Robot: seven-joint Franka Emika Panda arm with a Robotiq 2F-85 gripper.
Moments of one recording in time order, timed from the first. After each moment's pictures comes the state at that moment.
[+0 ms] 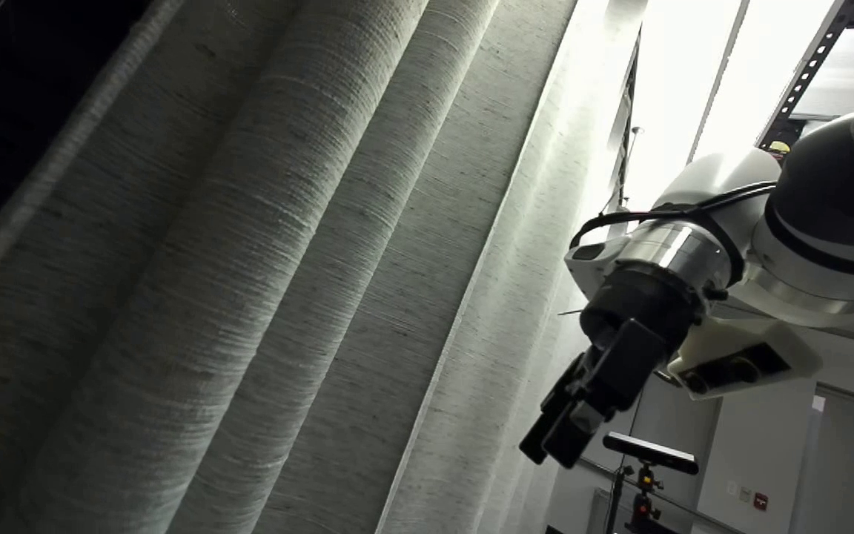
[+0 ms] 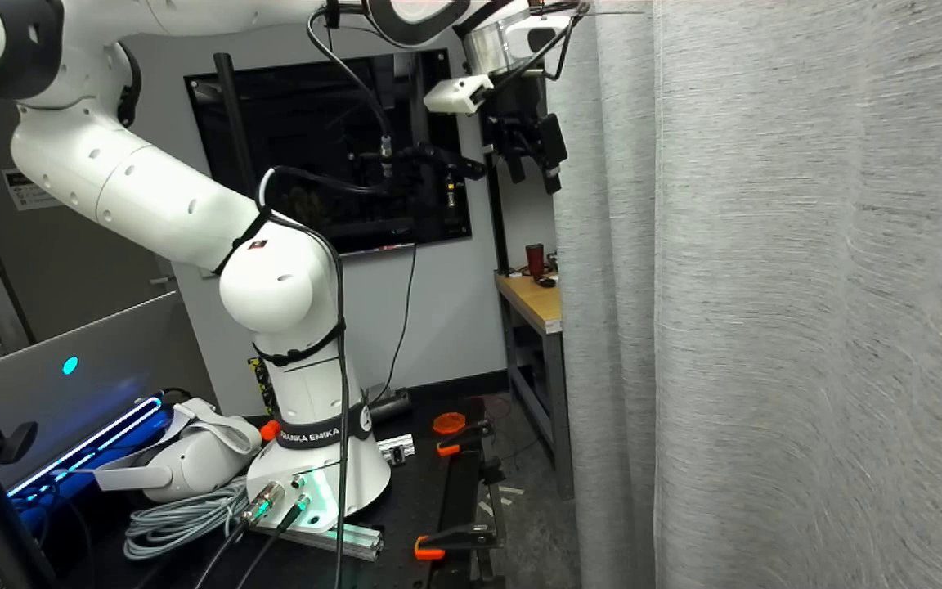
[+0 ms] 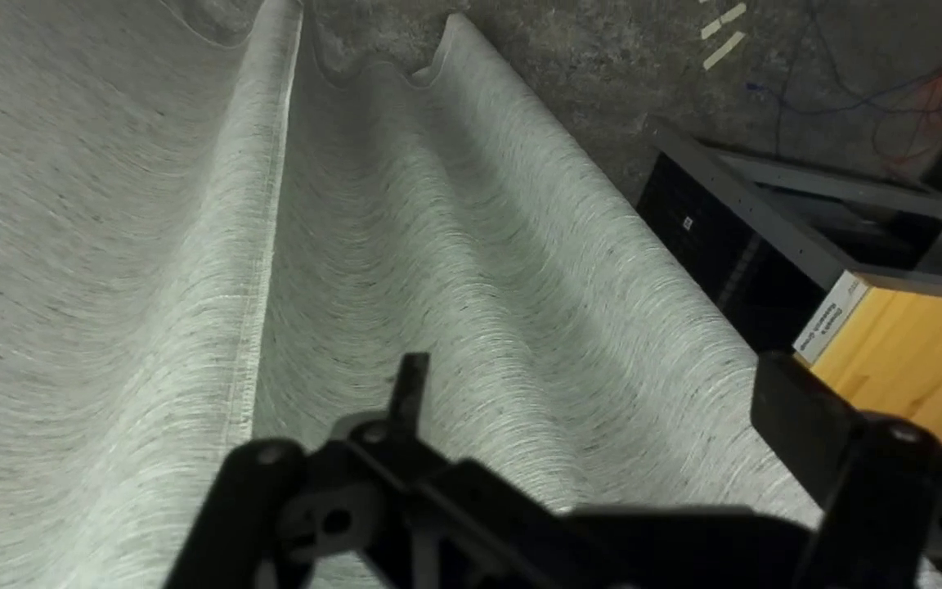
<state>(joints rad) 0.27 -0.84 -0.04 -2.57 0.23 1.98 -0.30</state>
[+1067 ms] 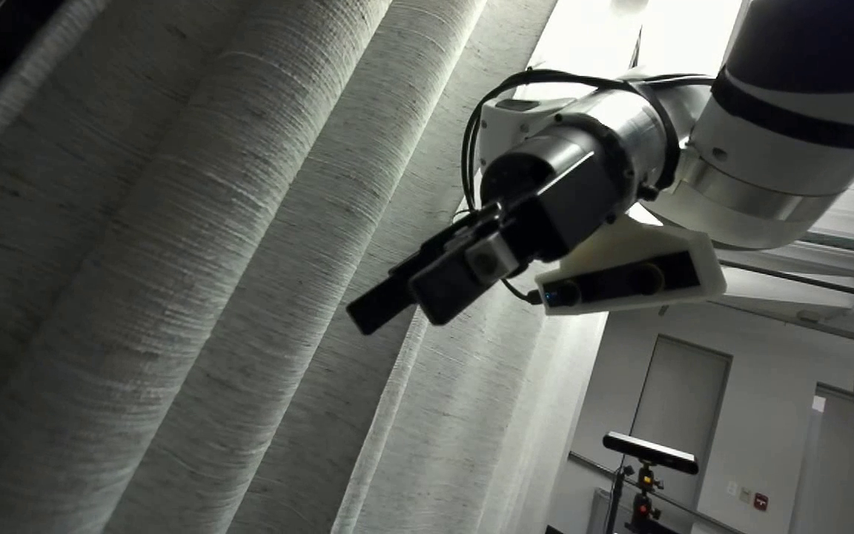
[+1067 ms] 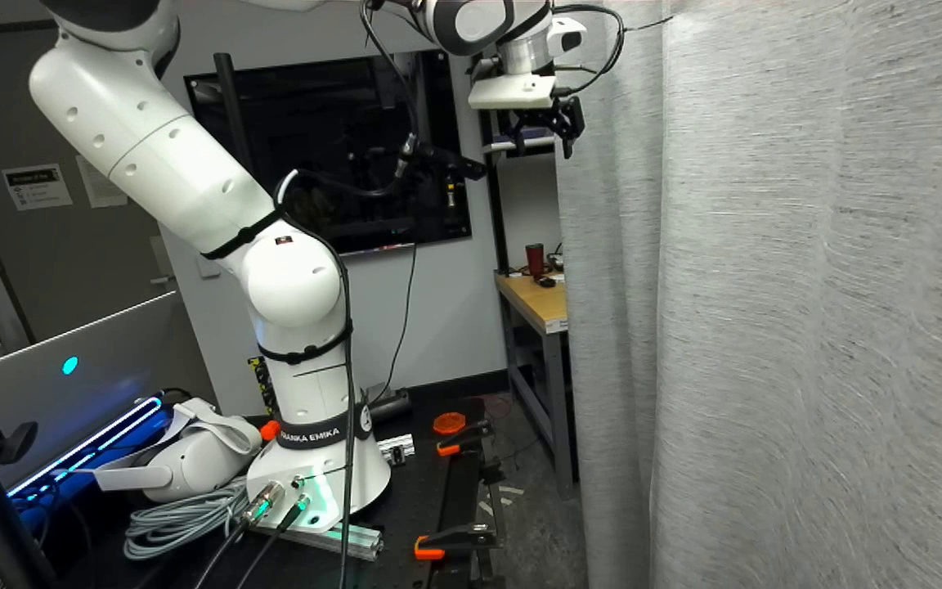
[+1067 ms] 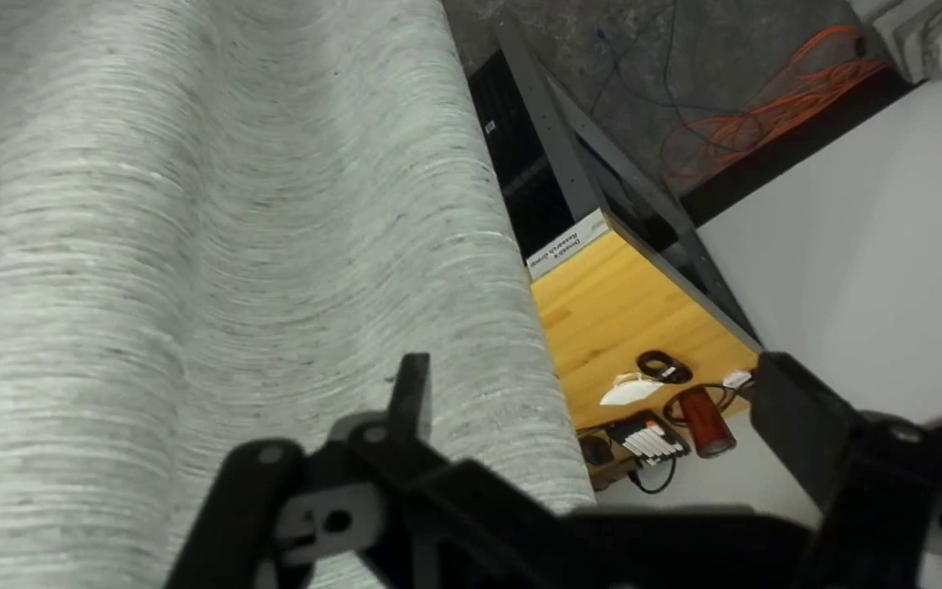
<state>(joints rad) 0.55 -0.55 -0.01 -2.36 0.49 2.19 -0.68</state>
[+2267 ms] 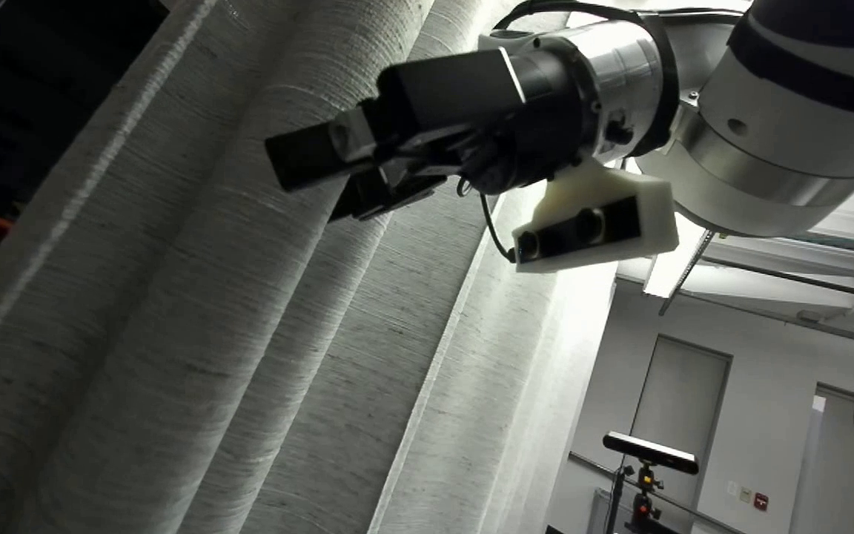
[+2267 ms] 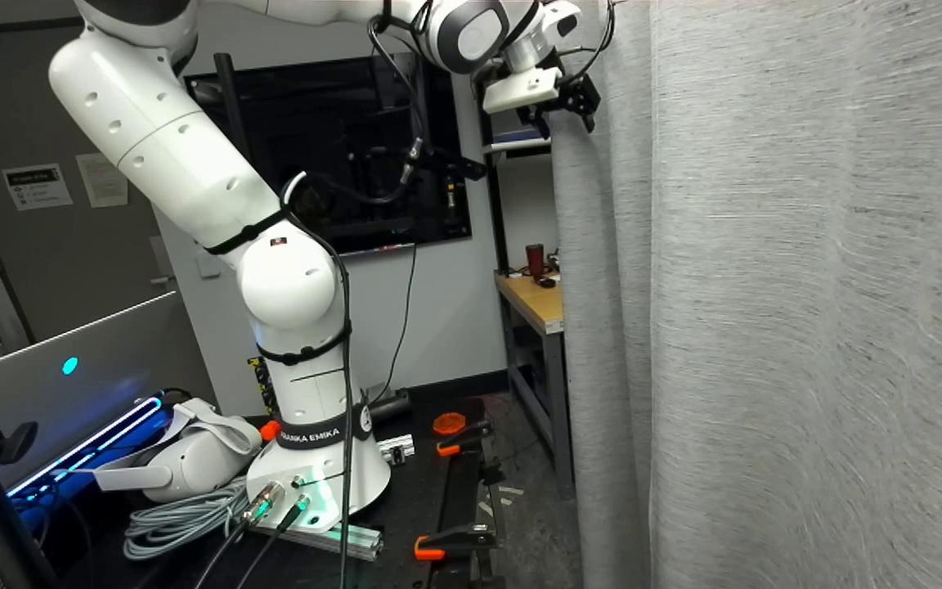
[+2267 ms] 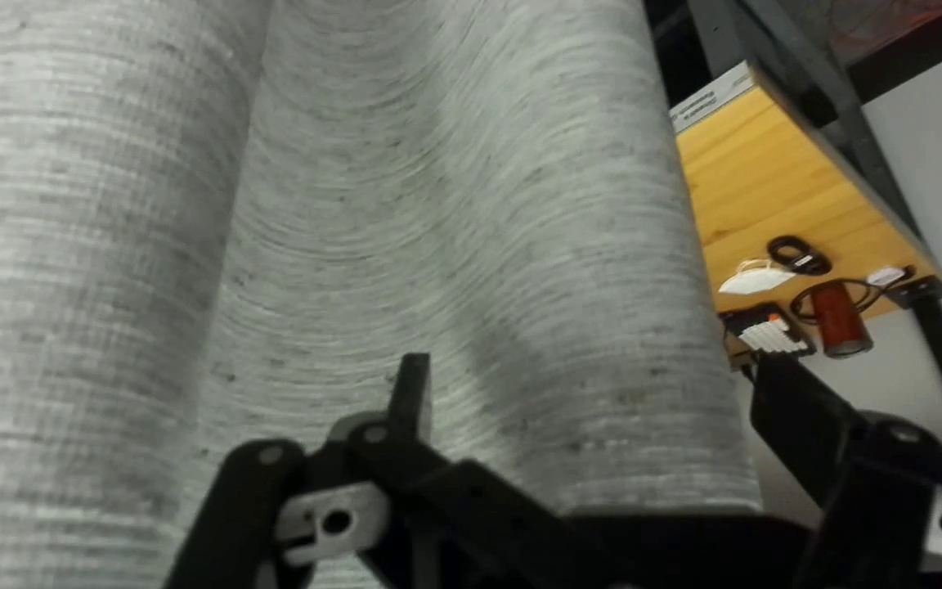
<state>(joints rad) 0.49 -0.49 0.15 -2.34 0.47 2.53 -0.59</state>
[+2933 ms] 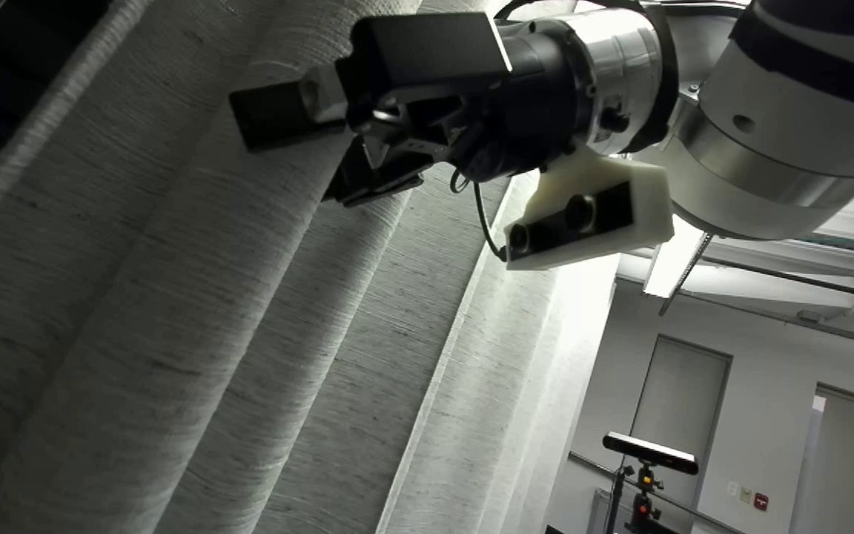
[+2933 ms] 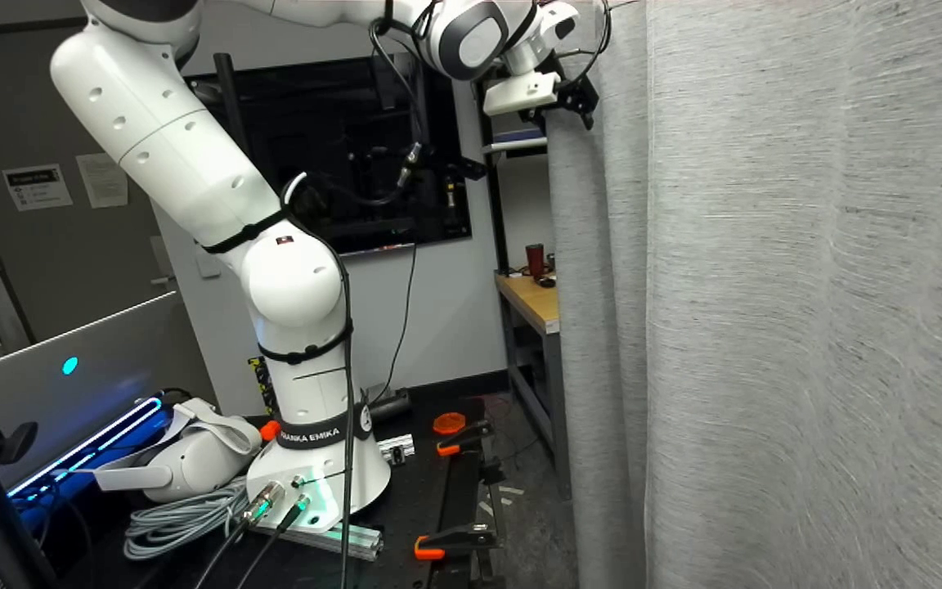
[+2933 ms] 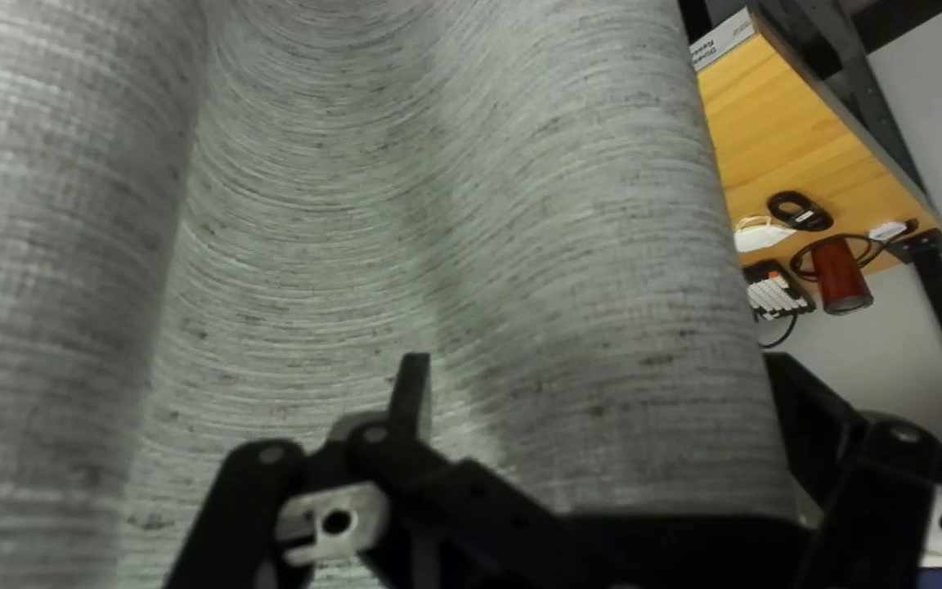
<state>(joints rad) 0.56 -0.46 0.12 -2.34 0.49 2.61 -0.57</state>
